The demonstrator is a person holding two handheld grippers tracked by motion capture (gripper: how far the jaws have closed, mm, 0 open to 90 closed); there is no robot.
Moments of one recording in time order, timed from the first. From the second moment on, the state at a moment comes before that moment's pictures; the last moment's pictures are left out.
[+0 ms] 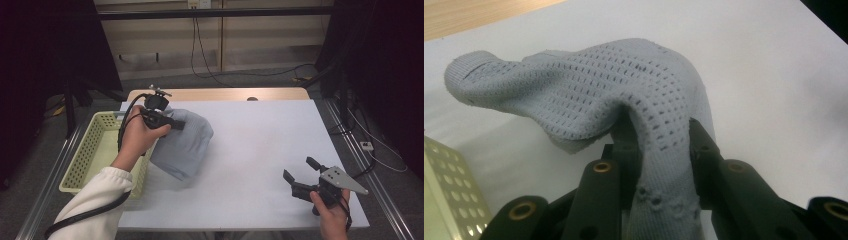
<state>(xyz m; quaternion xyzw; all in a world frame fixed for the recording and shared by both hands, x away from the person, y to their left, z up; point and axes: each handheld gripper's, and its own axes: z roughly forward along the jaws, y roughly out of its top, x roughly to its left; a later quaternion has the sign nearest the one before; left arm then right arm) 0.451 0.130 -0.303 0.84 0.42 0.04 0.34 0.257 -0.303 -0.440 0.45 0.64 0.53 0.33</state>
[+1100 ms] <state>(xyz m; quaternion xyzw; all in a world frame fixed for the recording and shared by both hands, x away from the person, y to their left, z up) 0.466 0.160 -0.262 0.83 0.44 0.07 0.34 0.257 -0.304 -0.440 0.45 0.64 0.53 0.33</state>
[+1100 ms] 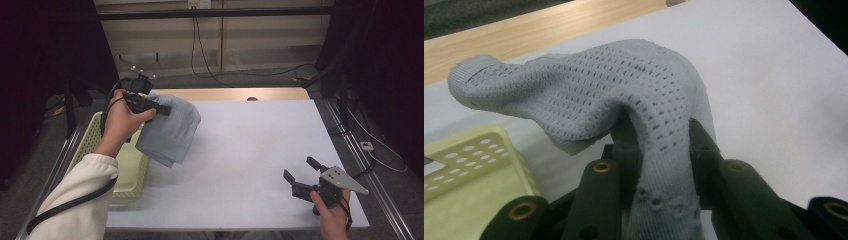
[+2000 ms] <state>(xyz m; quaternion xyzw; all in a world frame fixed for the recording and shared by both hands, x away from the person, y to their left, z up) 0.469 0.210 -0.242 0.81 0.47 0.09 0.34 0.257 -0.304 -0.440 0.45 0.64 0.53 0.33</state>
